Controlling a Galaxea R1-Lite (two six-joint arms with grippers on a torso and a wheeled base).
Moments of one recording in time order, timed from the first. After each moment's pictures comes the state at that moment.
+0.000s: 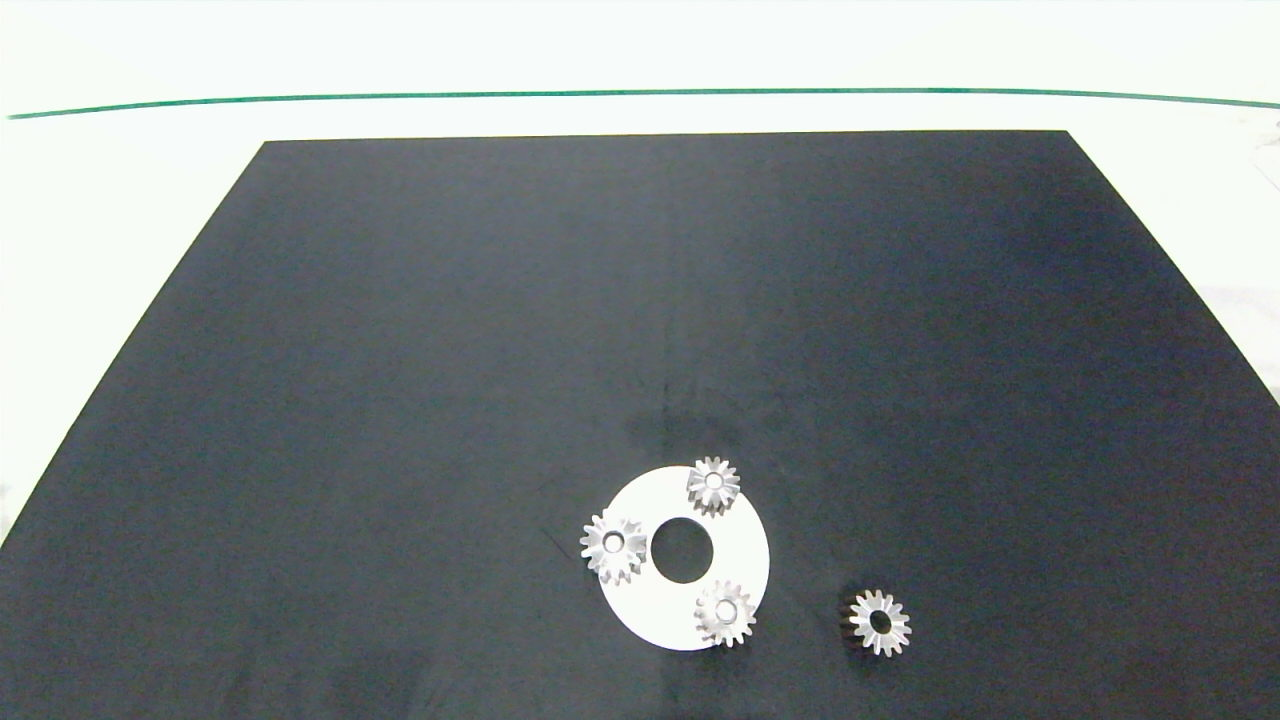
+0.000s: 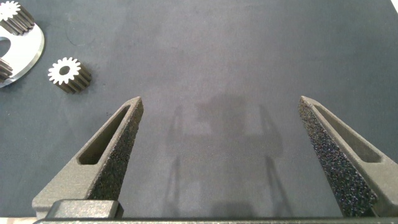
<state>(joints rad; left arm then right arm) 0.00 0.00 0.00 -0.02 0.03 -0.02 0.00 0.00 0.00 0.00 0.01 0.03</state>
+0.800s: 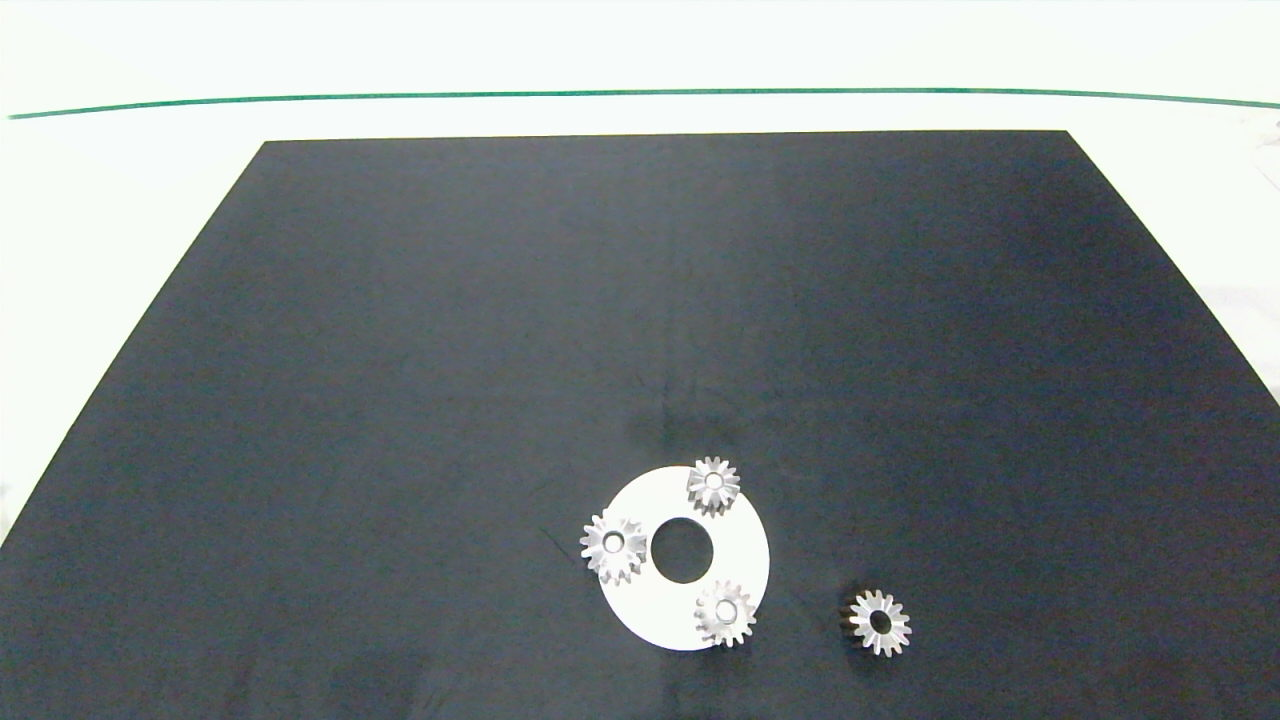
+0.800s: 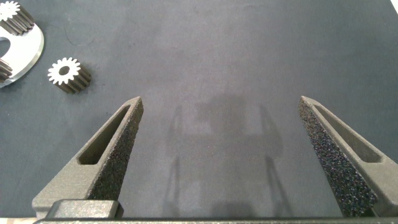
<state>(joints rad) 0.00 0.00 0.00 -0.02 0.03 -0.02 0.00 0.00 0.00 0.00 0.01 0.03</state>
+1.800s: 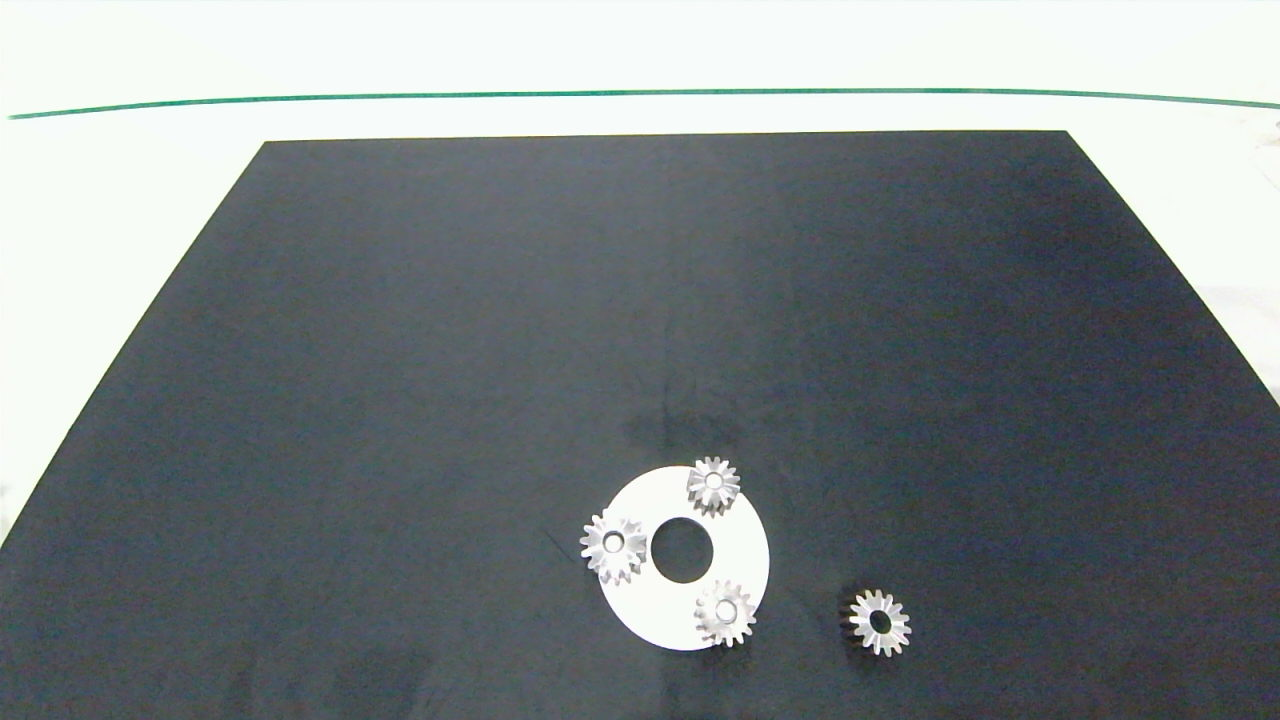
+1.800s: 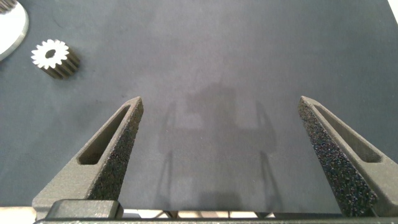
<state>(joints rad) 0.00 0.02 -0.01 -0.01 0.02 0.01 -0.02 0.02 -0.02 0.05 0.00 -0.03</state>
